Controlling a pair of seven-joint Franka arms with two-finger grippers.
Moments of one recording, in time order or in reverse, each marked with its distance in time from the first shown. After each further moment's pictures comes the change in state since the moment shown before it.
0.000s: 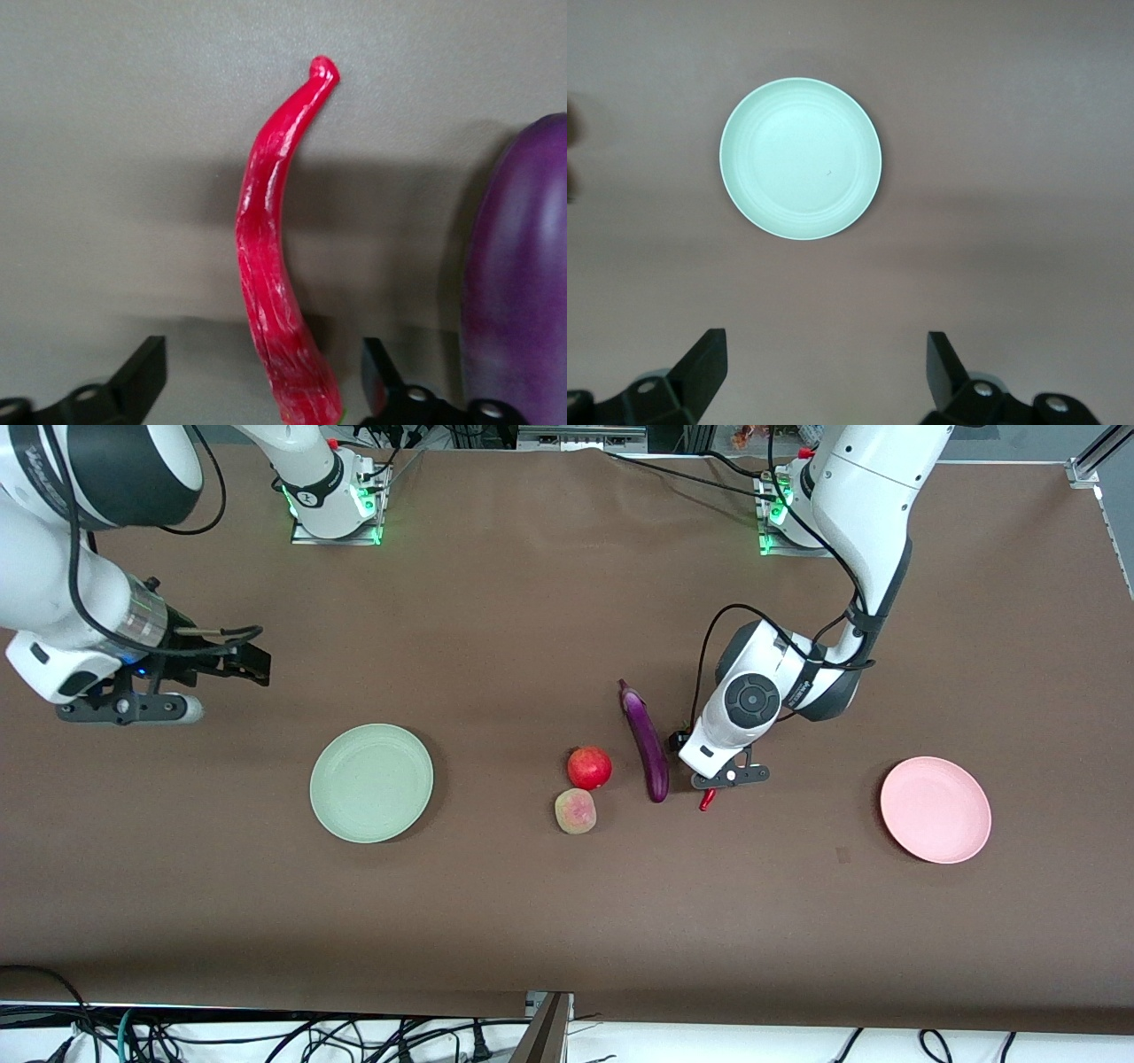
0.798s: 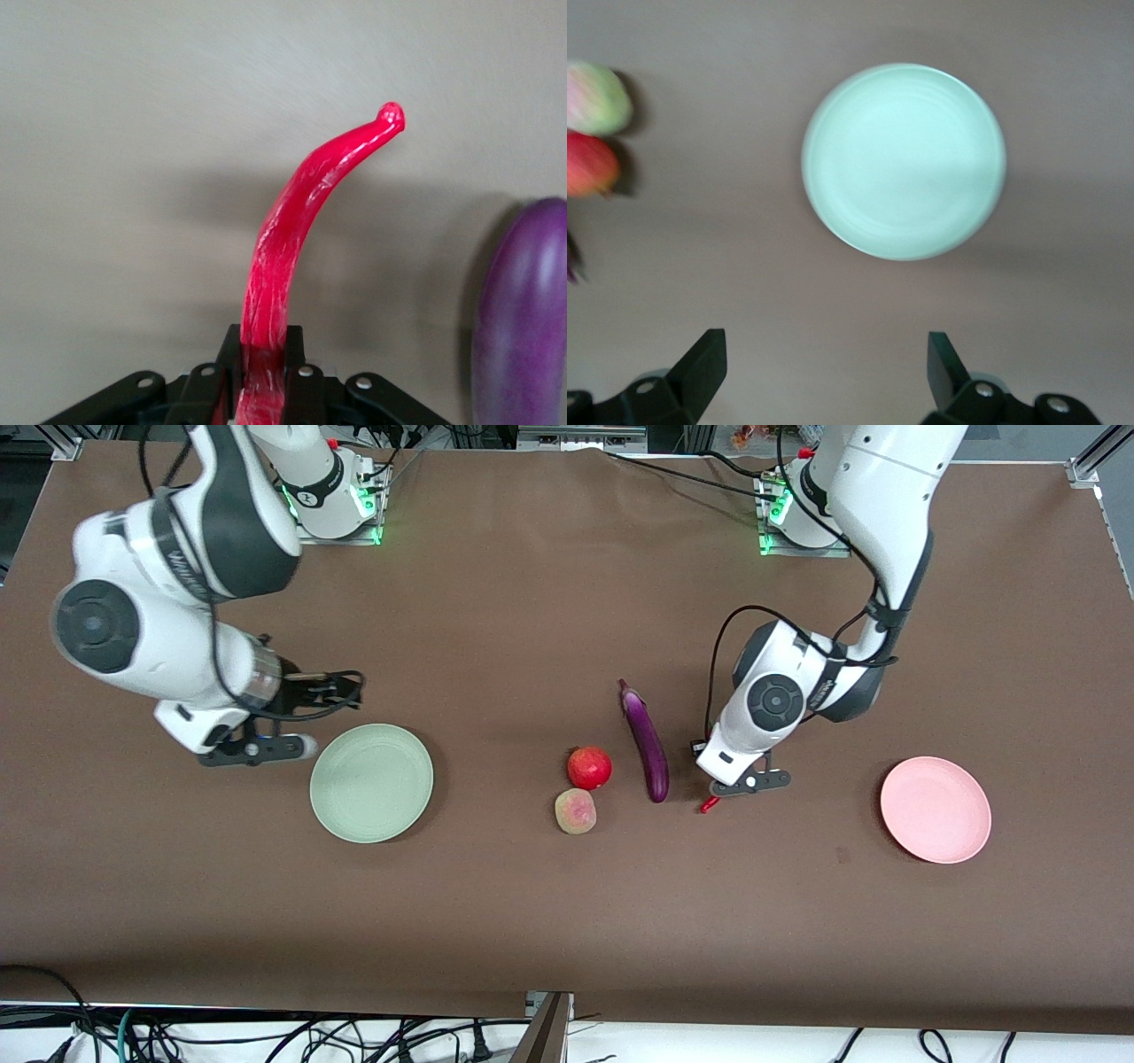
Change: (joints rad) left arm 0.045 -0.074 0.023 0.023 0.001 -0.075 0.002; right arm 0.142 0.139 0.013 -0.001 0.113 0.155 0.100
